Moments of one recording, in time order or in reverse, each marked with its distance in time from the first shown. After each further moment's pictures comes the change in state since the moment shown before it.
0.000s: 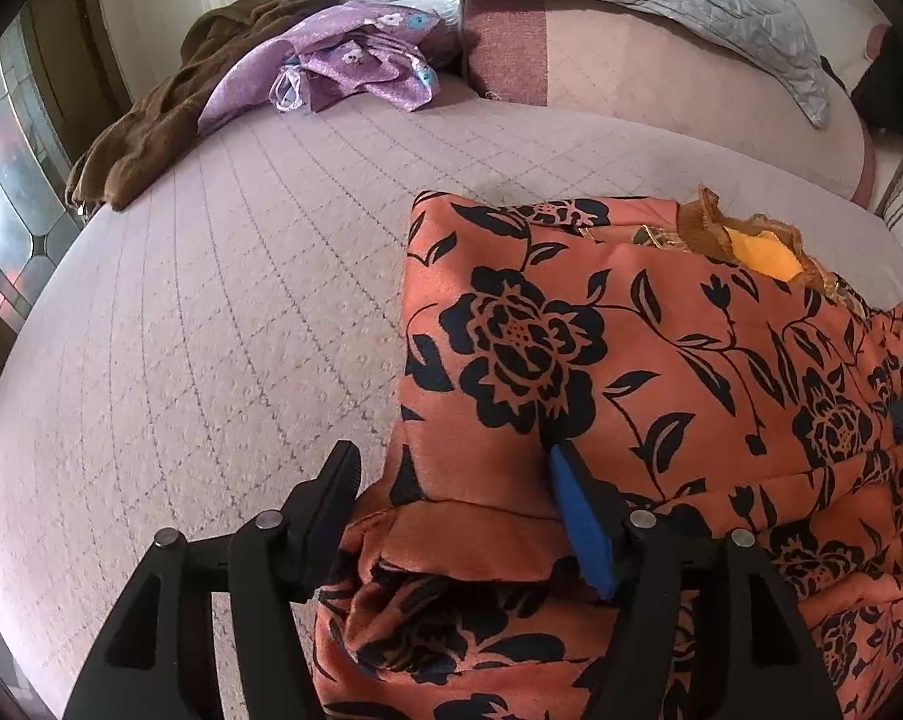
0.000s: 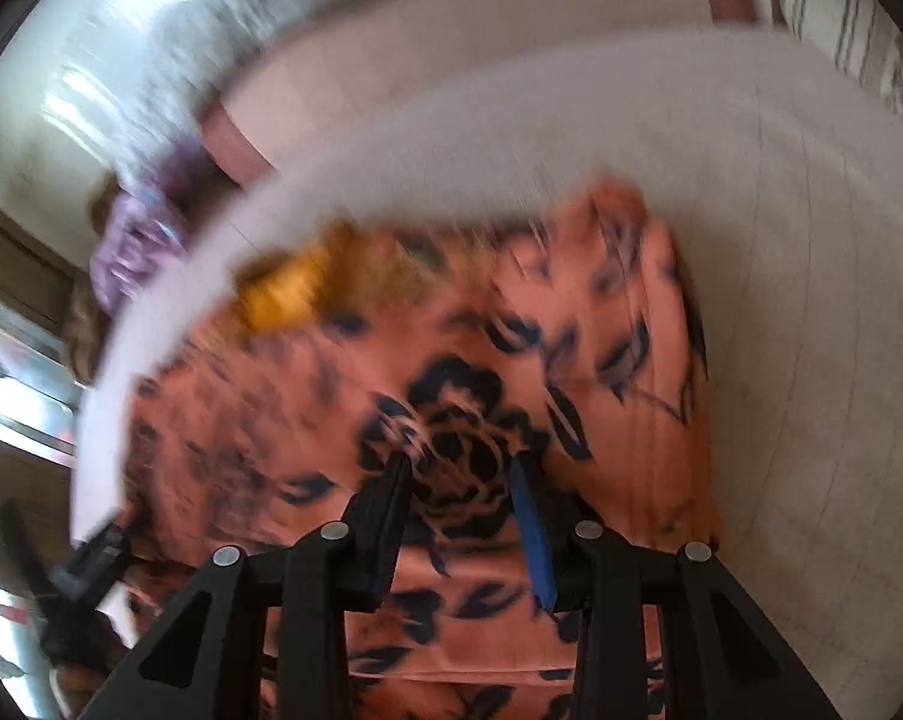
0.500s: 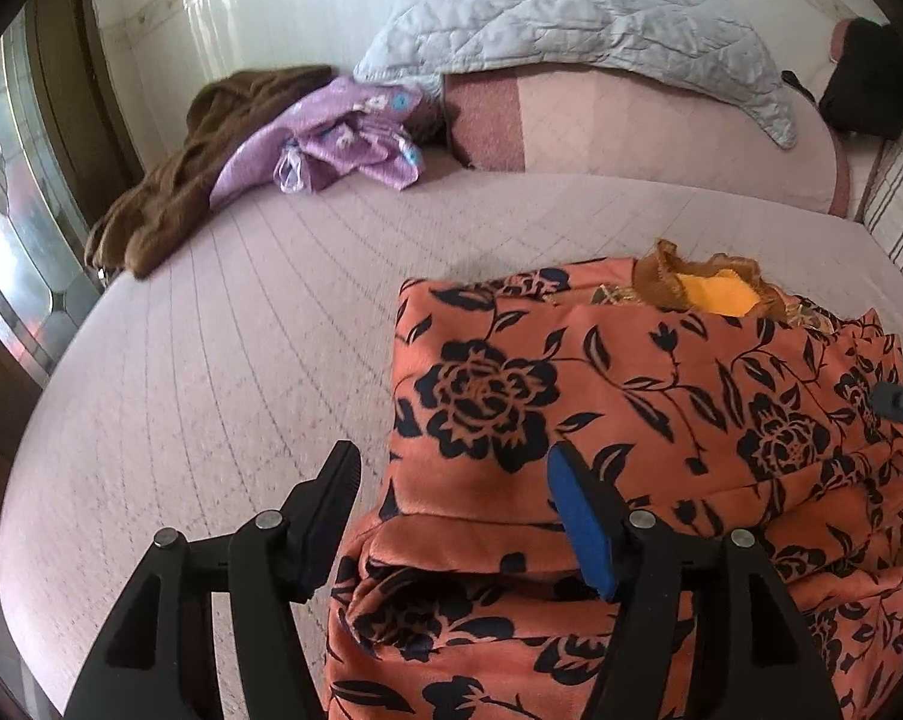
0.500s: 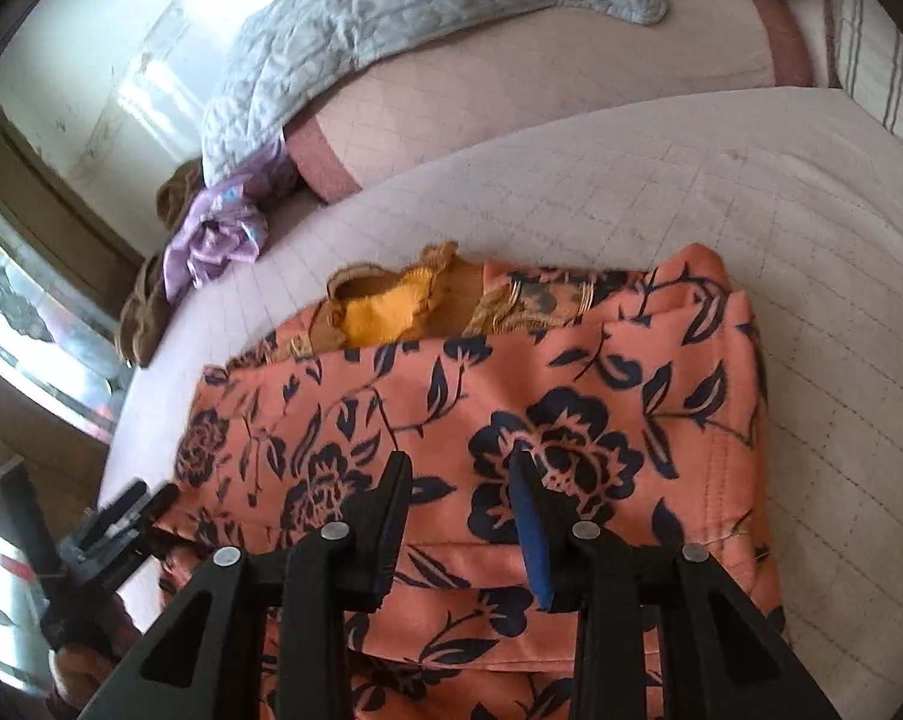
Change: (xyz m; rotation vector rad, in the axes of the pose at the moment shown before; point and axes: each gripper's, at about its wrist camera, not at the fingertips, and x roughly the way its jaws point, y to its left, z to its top) left arm -0.041 -0.024 0.001 0.070 -0.152 0.036; right arm -0.023 0.045 -0.006 -0.121 -0.112 0.117
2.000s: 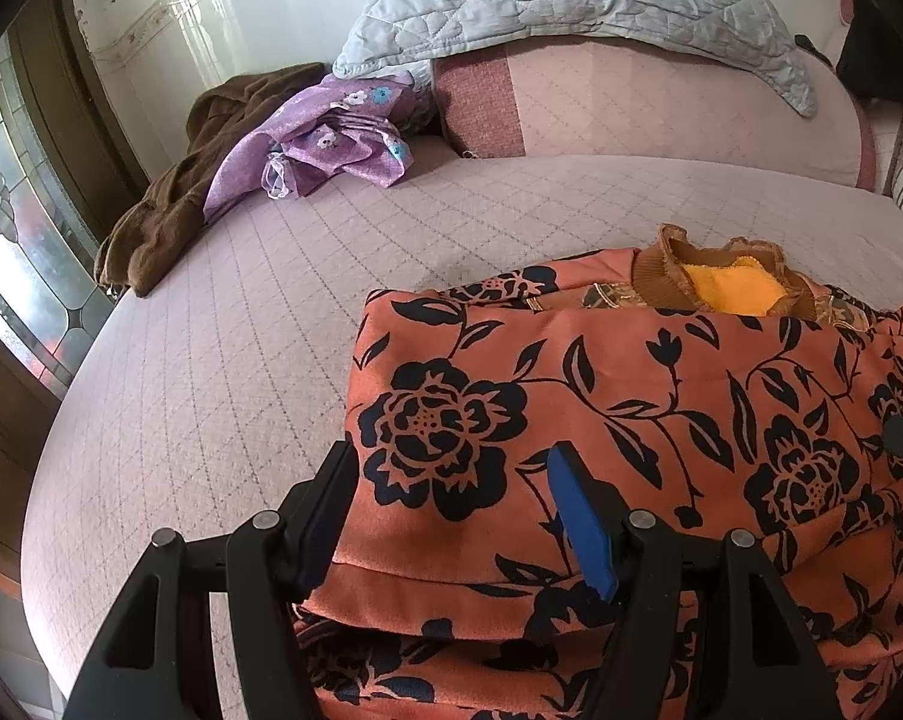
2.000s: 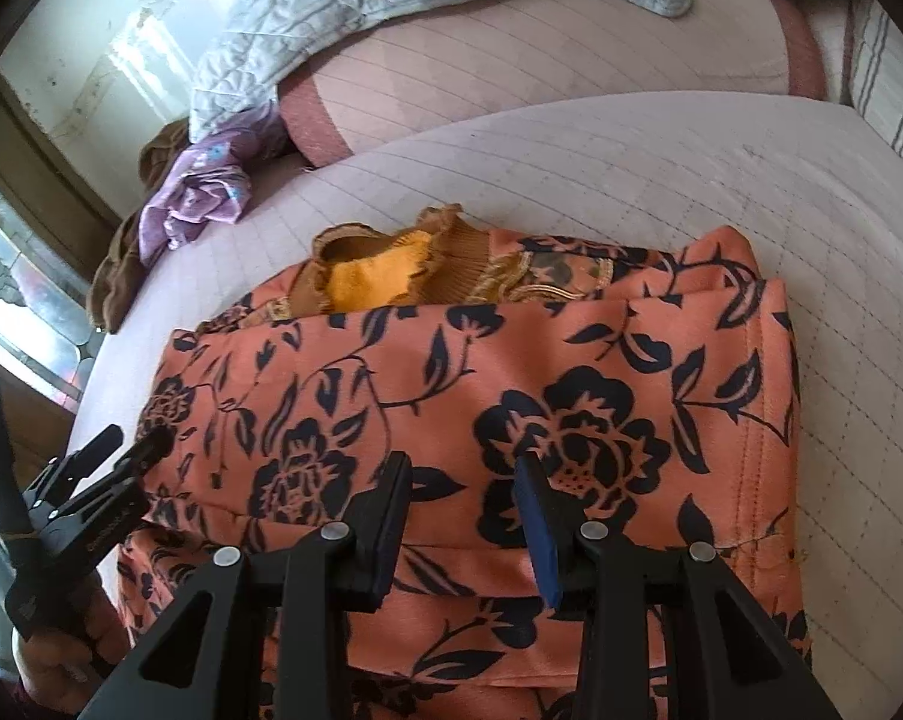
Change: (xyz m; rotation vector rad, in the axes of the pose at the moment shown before) left arm 0.027 -0.034 0.015 0.033 0.043 0.088; right arm 0.025 0.009 -0.007 -0.051 0.028 -0.077
